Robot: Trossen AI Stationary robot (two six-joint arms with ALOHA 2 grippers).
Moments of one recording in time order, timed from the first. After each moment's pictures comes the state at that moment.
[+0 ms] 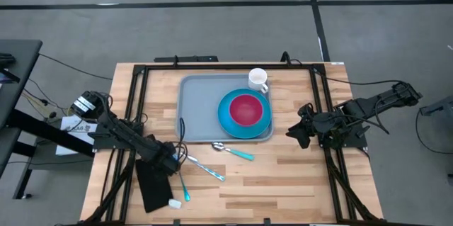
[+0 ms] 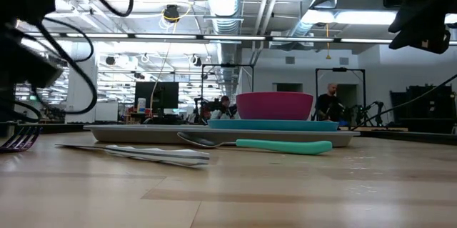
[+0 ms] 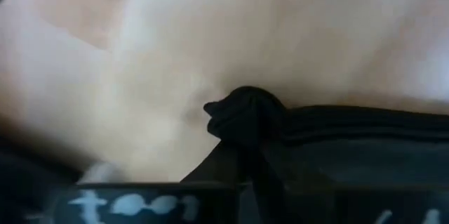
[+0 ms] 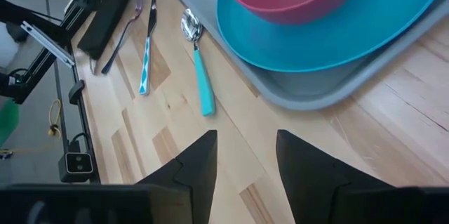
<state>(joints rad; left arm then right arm) -0.57 1.55 0.74 -0.96 0.10 -1.06 0.37 0.65 0.61 -0.73 0.23 0.98</state>
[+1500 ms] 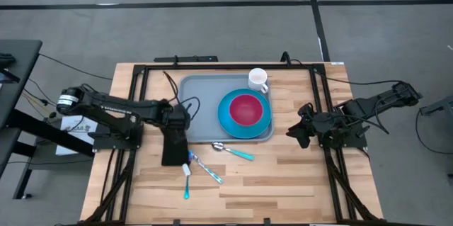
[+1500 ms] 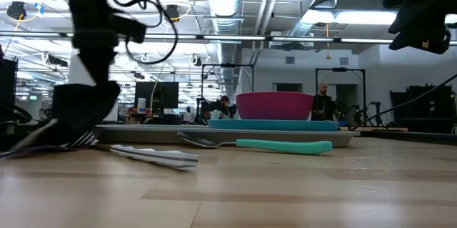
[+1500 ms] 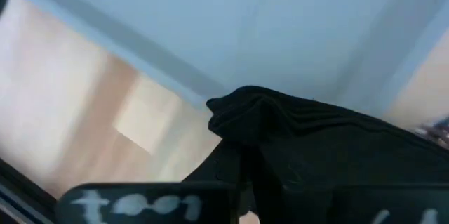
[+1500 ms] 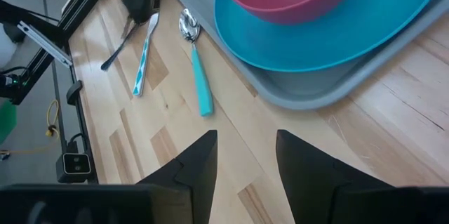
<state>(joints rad) -0.03 1.30 0.86 -0.97 -0.28 -0.54 0.36 0.65 0.61 -0.73 0.24 0.99</state>
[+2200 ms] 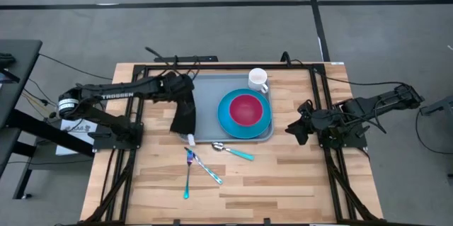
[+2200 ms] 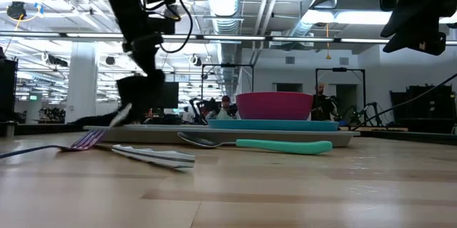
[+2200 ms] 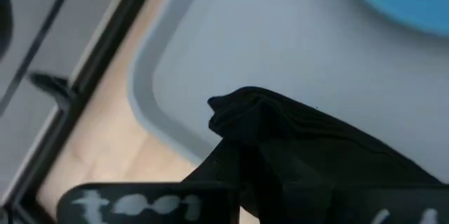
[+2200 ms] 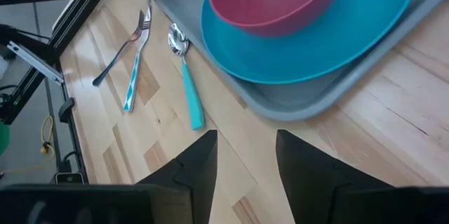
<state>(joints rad) 0.35 1.31 0.95 -0.71 -0.32 -0.08 0.30 0.65 0.61 -0.73 0.24 0.99</state>
